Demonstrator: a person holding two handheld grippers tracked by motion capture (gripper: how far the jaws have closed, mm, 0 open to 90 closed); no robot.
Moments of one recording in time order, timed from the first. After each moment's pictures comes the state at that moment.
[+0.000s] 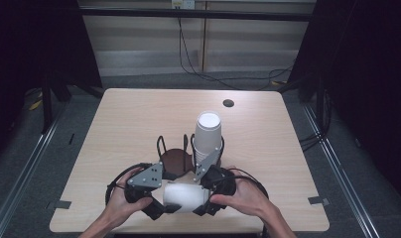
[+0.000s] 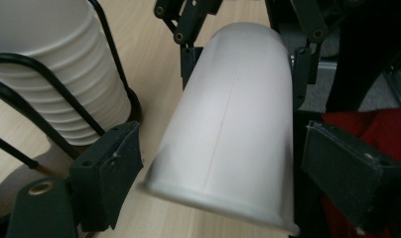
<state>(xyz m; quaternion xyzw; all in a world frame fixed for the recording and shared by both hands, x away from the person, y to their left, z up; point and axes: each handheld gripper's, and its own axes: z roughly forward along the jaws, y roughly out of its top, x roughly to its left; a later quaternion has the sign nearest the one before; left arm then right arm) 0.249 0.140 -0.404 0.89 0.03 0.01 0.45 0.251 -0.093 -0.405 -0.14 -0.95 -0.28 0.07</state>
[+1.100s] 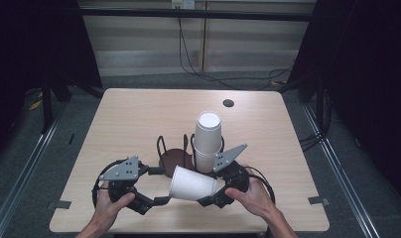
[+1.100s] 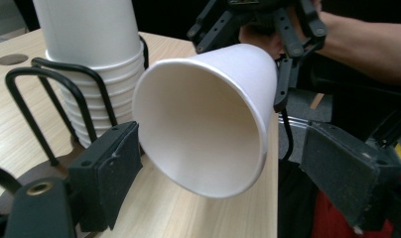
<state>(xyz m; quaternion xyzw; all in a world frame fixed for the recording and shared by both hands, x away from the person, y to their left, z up) 0.250 0.176 -0.403 0.83 0.10 0.00 0.55 0.256 -0.130 -0.409 -0.18 -0.89 -0.42 0.07</state>
